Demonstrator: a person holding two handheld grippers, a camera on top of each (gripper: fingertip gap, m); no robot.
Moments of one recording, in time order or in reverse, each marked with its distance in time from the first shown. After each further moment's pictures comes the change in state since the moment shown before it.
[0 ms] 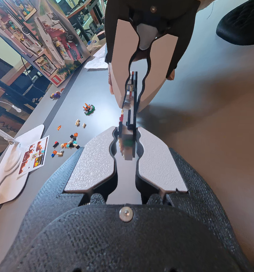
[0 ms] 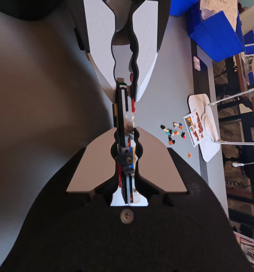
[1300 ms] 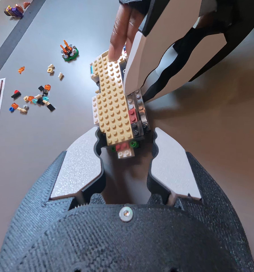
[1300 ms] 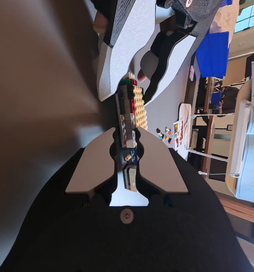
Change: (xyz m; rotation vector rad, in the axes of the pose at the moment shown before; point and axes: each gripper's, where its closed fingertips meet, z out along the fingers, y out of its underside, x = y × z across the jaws) left arm 0.011 0.051 0.015 -0.301 0.040 -0.257; right arm -0.015 0.016 0.028 -0.107 0.109 -0.322
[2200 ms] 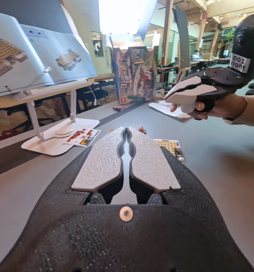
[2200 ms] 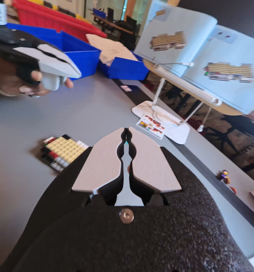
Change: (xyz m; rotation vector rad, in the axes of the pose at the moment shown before) left arm -0.091 -0.057 -0.104 0.656 -0.342 -0.257; right arm 0.122 0.046 -0.054 0.363 0.294 0.869
